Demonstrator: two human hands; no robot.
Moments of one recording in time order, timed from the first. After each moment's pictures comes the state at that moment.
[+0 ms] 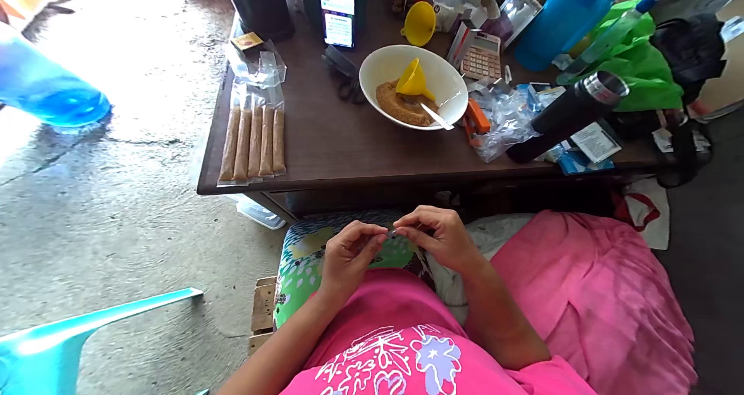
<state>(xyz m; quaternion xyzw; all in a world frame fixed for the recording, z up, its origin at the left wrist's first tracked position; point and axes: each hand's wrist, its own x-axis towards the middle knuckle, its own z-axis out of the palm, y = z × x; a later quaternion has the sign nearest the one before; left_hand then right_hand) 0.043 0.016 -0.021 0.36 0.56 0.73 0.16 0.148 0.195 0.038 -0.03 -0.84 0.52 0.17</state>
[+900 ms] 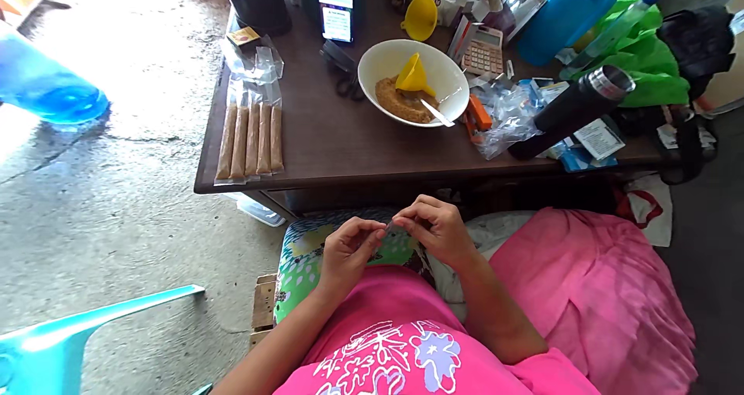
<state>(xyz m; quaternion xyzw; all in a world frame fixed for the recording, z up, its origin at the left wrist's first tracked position) 0.041 0.019 -0.020 0.35 0.56 0.73 0.18 0.139 0.195 0.031 -0.03 -0.86 0.44 0.24</state>
